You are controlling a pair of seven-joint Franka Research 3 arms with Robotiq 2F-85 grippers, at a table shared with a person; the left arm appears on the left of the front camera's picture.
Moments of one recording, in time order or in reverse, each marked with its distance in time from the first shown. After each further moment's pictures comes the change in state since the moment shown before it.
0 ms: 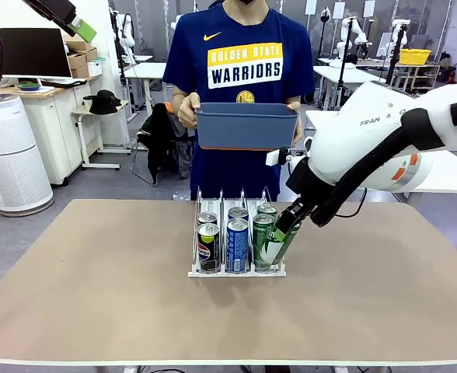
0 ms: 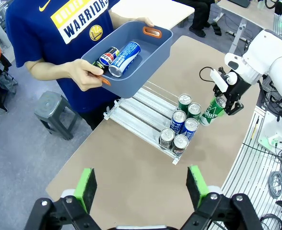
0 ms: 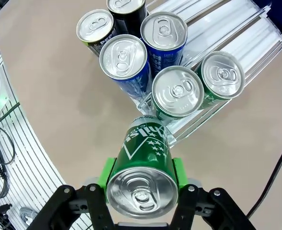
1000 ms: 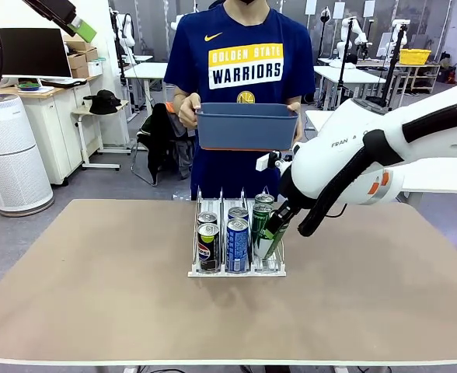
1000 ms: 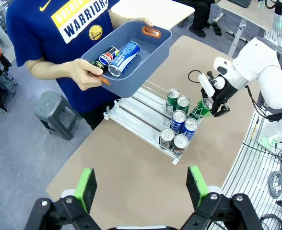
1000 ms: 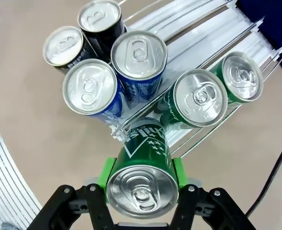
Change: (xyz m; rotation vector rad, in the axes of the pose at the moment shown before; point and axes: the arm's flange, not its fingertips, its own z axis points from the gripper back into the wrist) left arm 0.000 0.000 0.000 0.000 0.000 0.000; right arm 0.016 -0.016 -0.040 -0.078 -0.040 0.035
